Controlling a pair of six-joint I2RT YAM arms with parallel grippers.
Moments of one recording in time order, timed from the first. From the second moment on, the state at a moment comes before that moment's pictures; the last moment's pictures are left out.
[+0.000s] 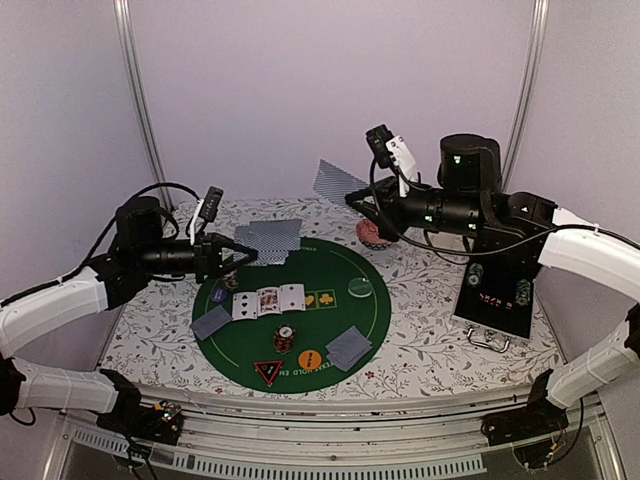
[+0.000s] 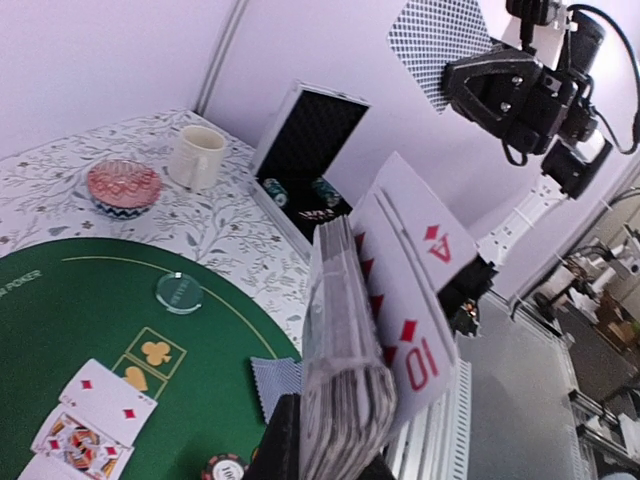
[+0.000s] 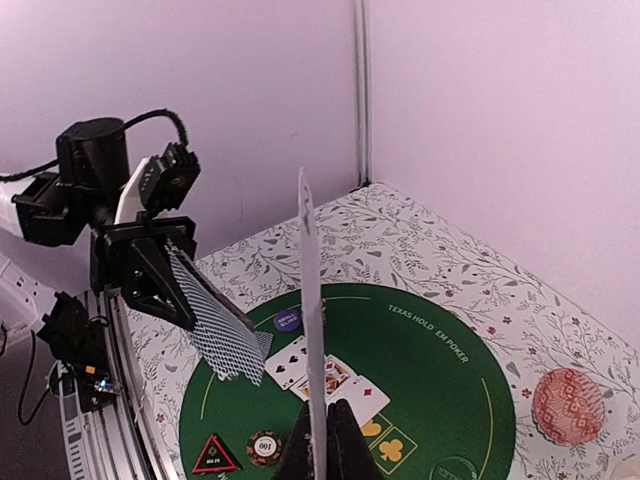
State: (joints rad) left arm -0.49 1.08 0.71 0.15 0.82 -0.30; right arm 0.96 1.37 1.33 -0.17 -0.05 0.05
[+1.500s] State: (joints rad) left arm -0.37 0.94 0.71 0.03 0.46 -0.28; right arm 0.91 2.10 1.16 0.49 0.07 1.52
